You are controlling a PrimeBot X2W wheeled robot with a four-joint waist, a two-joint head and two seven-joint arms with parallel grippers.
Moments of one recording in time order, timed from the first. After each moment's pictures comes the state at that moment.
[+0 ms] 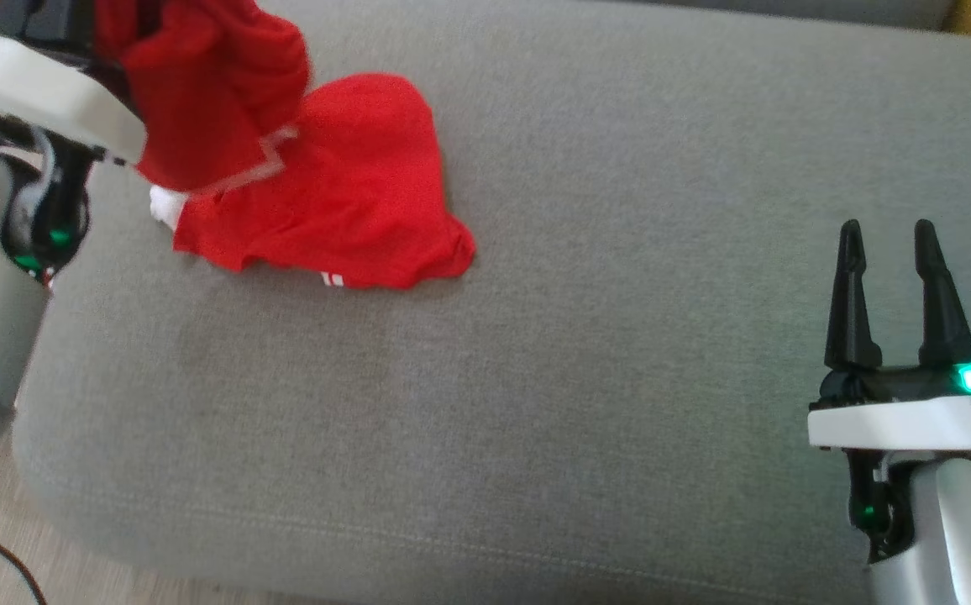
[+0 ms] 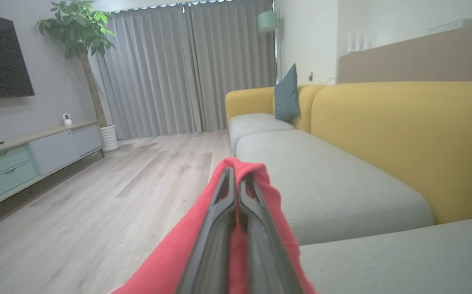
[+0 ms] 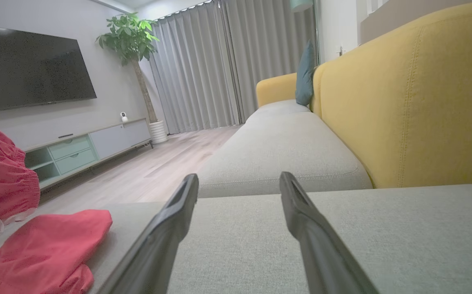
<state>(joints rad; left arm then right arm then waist) -0.92 0.50 -0.58 0.51 -0.65 -0.02 -0.25 -0.13 -0.04 -0.04 0.08 0.20 0.12 -0.25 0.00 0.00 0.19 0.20</state>
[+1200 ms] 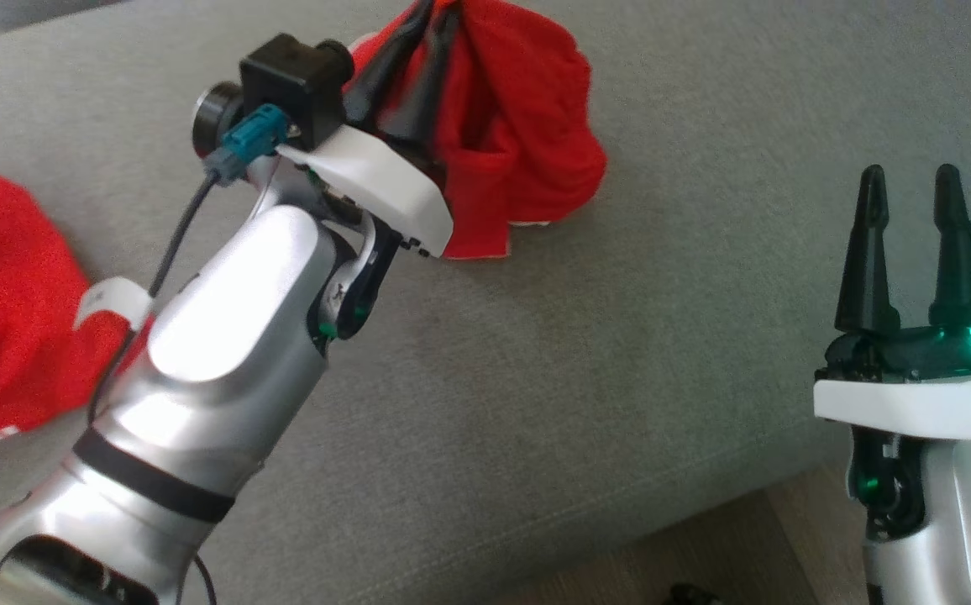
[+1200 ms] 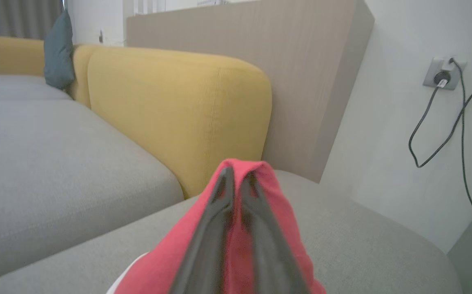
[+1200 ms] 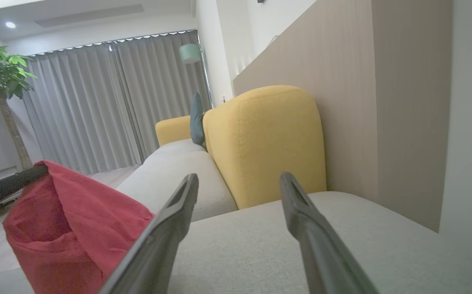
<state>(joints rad) -0.85 0.19 -0.77 0.35 -0.61 0.11 -0.20 -0.15 -0.04 0.00 -0.05 0.29 0.12 -0.26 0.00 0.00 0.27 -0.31</state>
